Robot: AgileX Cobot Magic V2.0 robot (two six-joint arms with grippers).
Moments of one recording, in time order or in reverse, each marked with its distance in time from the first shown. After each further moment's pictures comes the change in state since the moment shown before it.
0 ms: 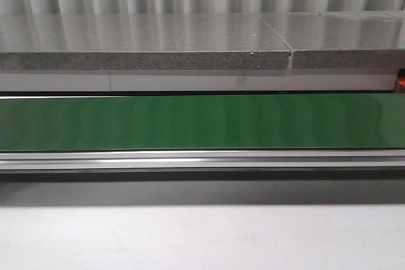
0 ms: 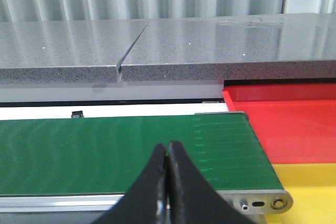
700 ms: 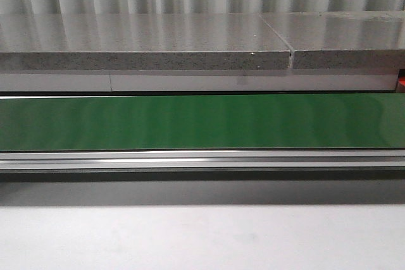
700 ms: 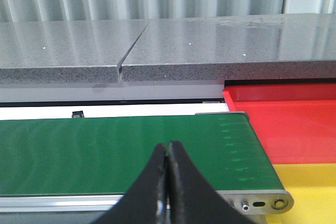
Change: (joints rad) left arm 0.000 0.000 -0.002 -0.005 -0.021 0.004; right arm 0.000 0.000 0.000 0.000 0.000 0.000
